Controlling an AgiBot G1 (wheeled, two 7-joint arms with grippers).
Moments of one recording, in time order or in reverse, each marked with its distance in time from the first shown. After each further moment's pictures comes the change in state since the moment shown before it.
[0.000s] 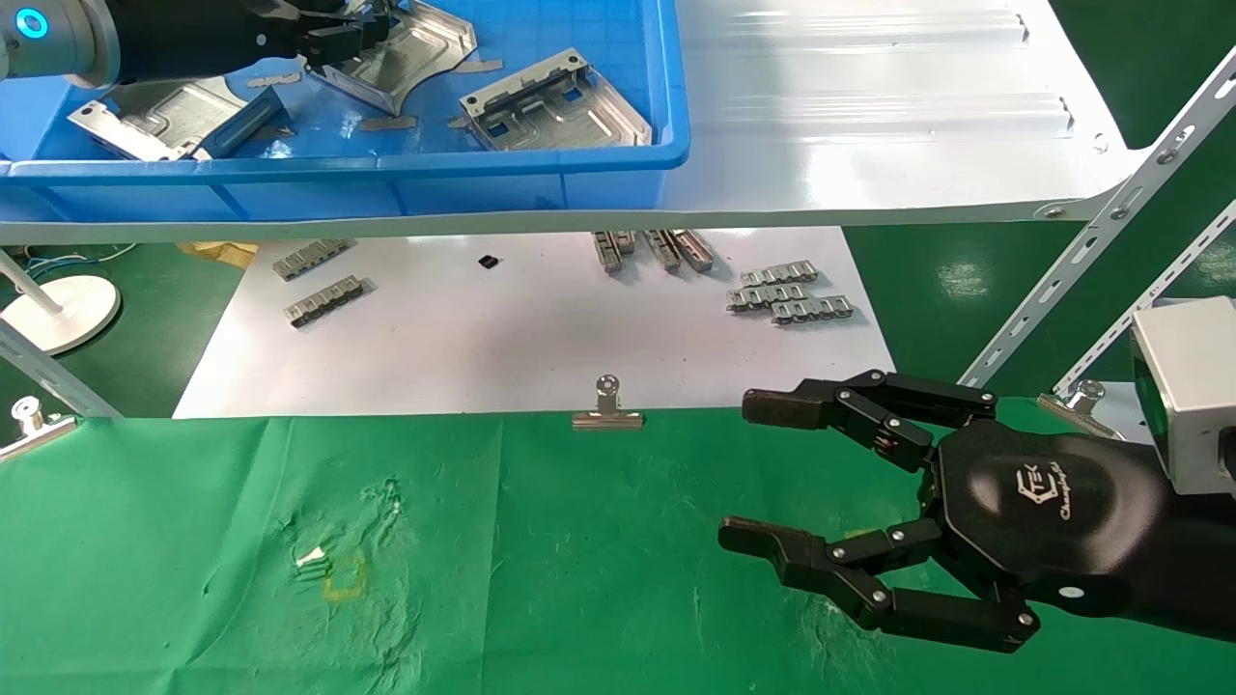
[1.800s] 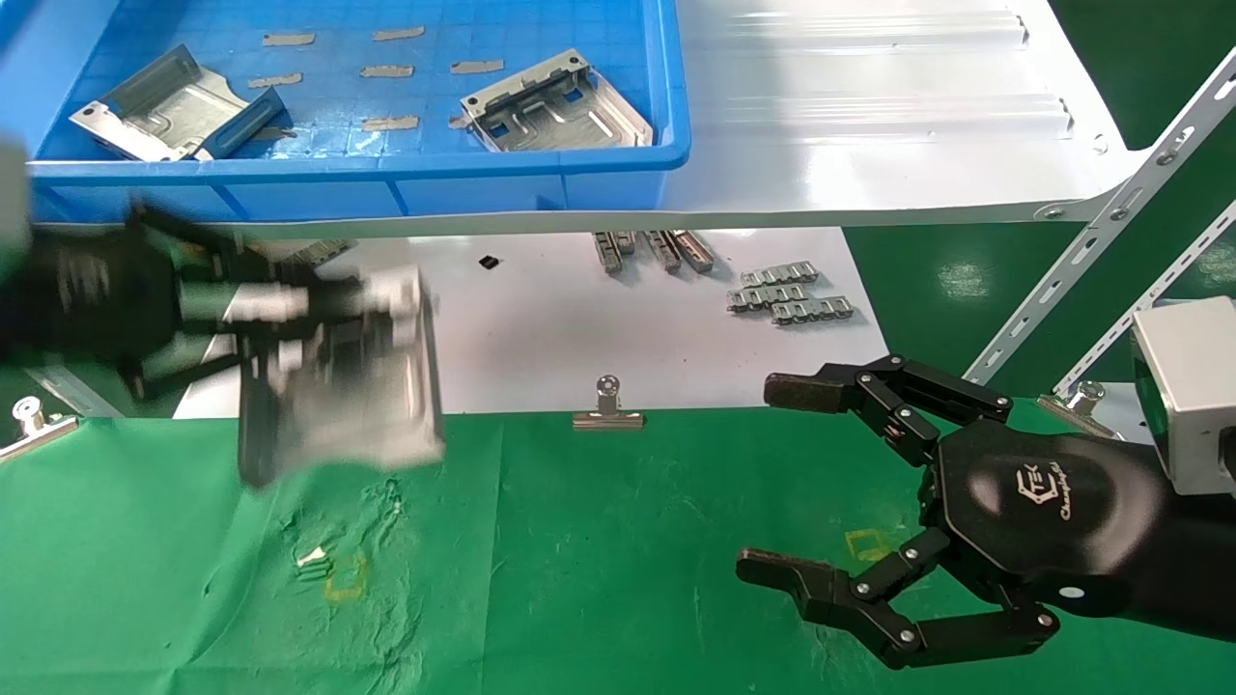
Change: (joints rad) left arm 0.312 -0.536 0.214 -0.684 -0.446 0.733 0.362; right arm 0.000 0.000 0.000 0.000 0.000 0.000 0.000
